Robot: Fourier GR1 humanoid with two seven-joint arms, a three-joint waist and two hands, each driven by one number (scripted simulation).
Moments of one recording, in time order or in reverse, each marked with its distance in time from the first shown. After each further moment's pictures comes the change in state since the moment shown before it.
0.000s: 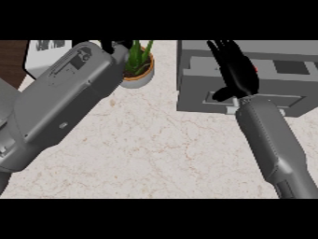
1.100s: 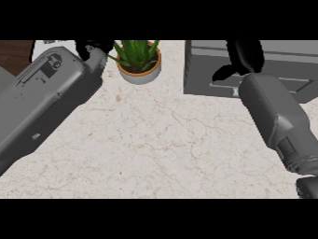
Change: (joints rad) left arm 0.088 0.107 0.023 -0.211 -0.067 0.008 0.097; right arm -0.340 -0.066 -0.153 0.540 0.036 -0.321 -0.008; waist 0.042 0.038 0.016
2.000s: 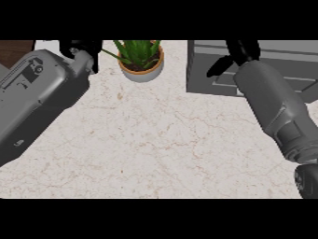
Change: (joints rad) left arm 0.041 0.059 0.013 -0.097 -0.016 -0.018 0.056; right arm -0.125 0.002 -0.210 0.123 -0.207 0.188 -0.193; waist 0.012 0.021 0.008
